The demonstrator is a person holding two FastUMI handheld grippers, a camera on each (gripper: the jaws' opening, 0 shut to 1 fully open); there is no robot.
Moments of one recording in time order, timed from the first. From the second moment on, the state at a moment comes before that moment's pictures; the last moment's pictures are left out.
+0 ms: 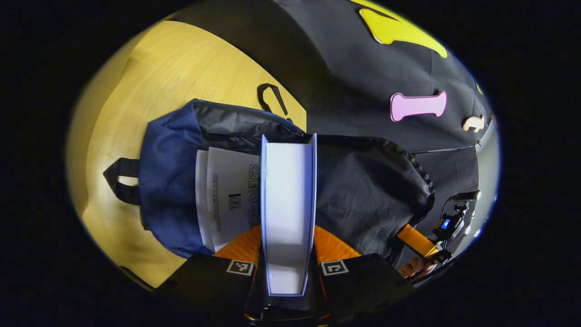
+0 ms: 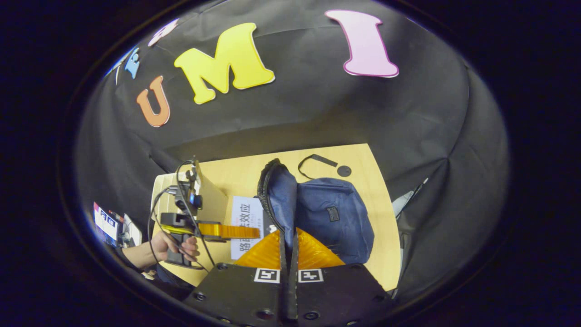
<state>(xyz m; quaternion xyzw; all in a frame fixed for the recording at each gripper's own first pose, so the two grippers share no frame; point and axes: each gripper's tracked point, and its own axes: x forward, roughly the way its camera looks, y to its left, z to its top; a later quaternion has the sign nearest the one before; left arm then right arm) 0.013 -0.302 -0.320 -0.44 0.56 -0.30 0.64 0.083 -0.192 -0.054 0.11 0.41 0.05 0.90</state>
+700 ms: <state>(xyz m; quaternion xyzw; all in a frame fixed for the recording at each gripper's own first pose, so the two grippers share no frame) 0.009 -0.289 -0.383 -0.26 0.64 -0.21 0.69 0.087 -0.185 -0.061 0.10 0.42 0.06 0.90</state>
